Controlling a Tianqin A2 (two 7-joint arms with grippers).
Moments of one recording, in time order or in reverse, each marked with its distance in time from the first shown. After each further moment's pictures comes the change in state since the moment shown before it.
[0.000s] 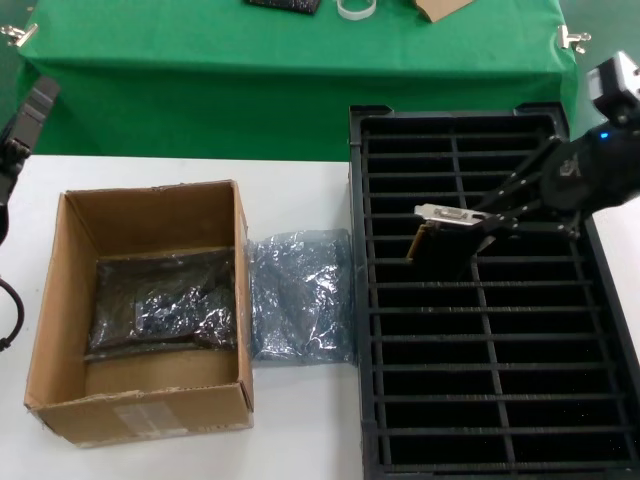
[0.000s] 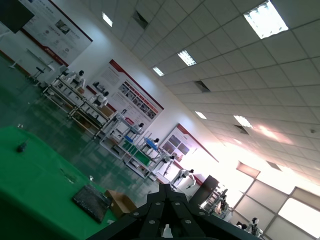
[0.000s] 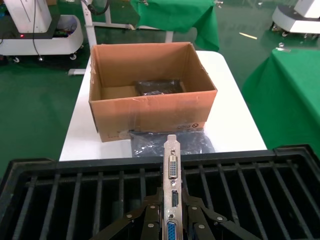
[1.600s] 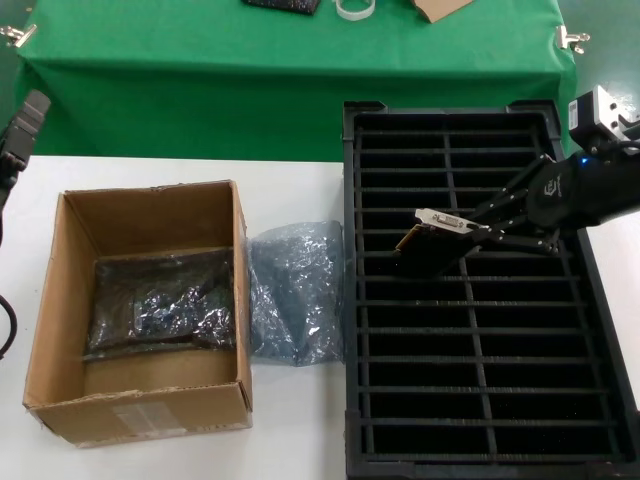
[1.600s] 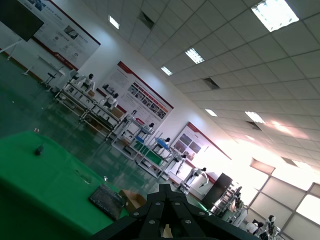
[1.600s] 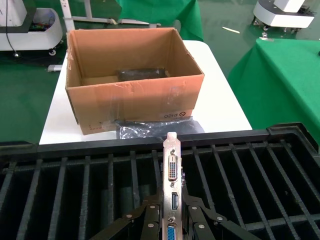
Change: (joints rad) left arm 0.052 -0.020 -0.041 -0.049 -0.035 0.047 0.085; right arm -0.041 -0.028 0.030 -0.089 -0.002 0.132 -0.064
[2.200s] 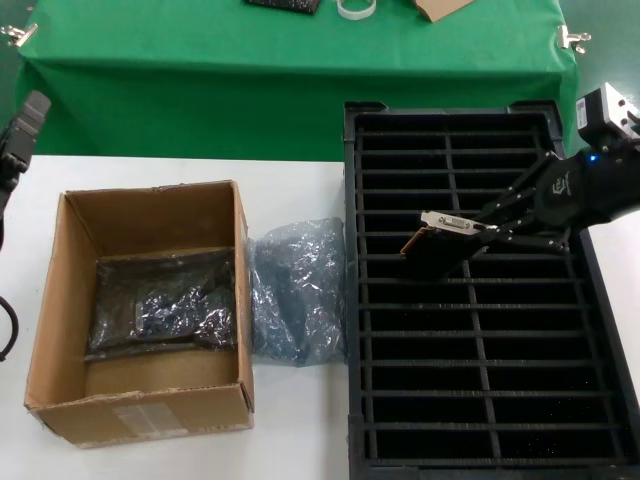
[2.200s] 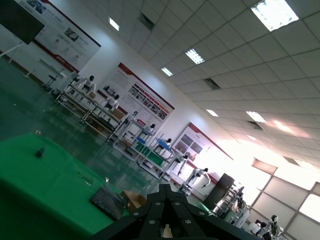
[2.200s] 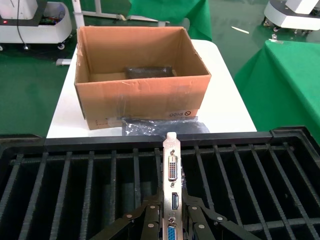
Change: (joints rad) left arm 0.022 -0.008 -0.020 -0.035 -0.016 0.014 0.042; right arm 0.020 0.008 -0.009 0.000 -0.014 -0.036 -0.030
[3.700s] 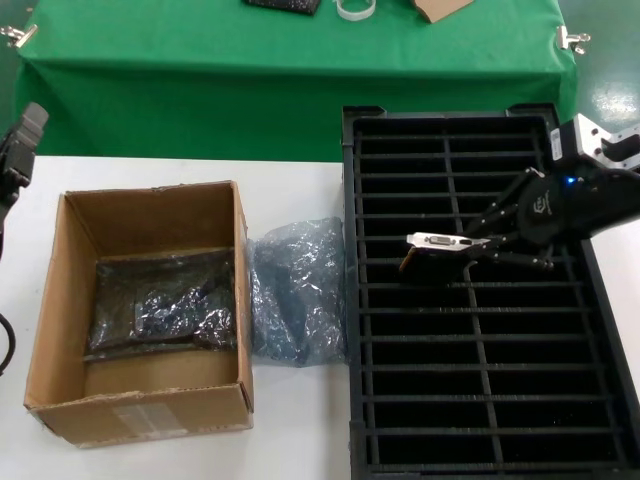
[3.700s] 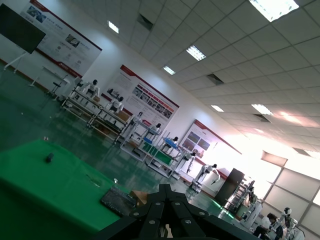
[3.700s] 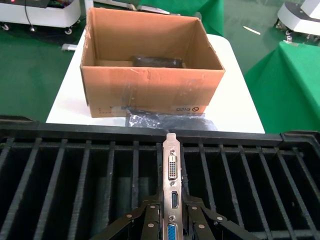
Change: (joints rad) left arm 0.097 -0.038 -0.078 -0.131 -0.057 0.054 0.163; right arm -0.039 -0.029 -0.007 -0.002 -0.012 0.052 -0.085
